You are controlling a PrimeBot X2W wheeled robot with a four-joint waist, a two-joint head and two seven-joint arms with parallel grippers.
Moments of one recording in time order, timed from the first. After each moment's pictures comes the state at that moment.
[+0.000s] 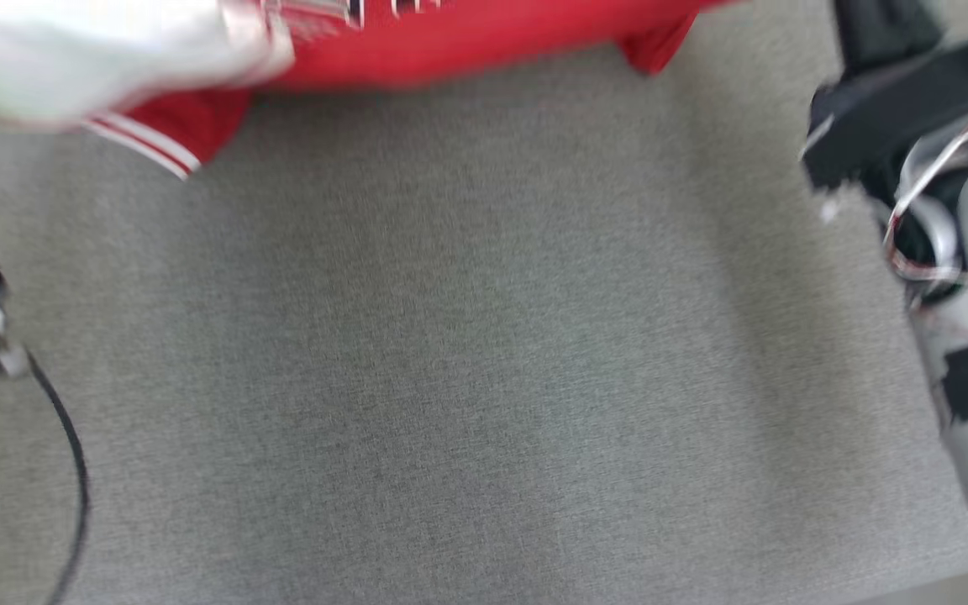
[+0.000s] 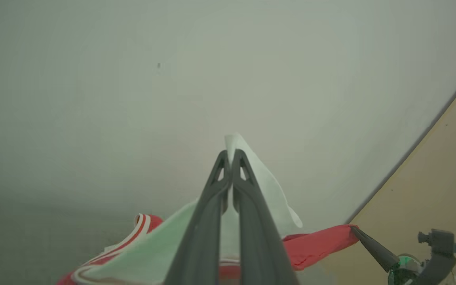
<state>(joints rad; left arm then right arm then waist) -0.61 0.58 -0.10 -0.25 -1.14 -0.04 -0.08 -0.95 -0.31 0.24 0.33 0.36 0.13 0.05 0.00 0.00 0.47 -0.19</state>
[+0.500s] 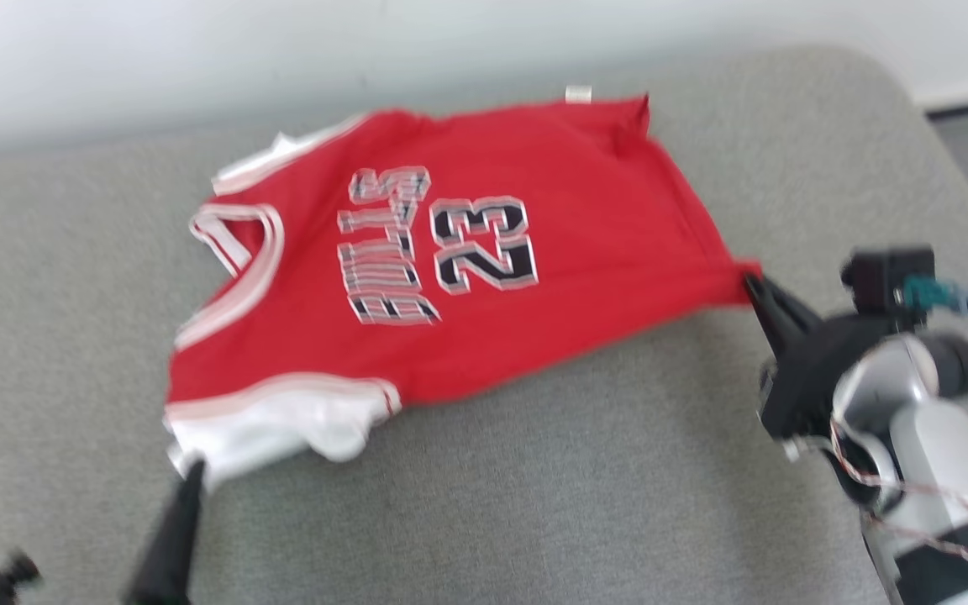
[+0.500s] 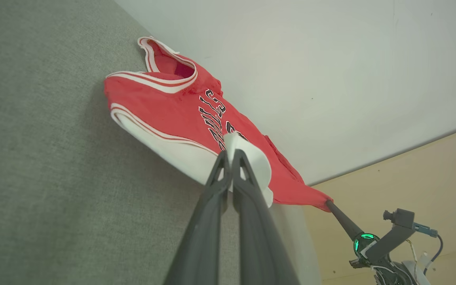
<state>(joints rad) 0.05 0.45 -0.20 -0.24 -1.30 -0.05 -0.10 -0.53 -0.25 0.18 0.34 0.40 0.13 0.31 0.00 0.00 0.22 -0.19</state>
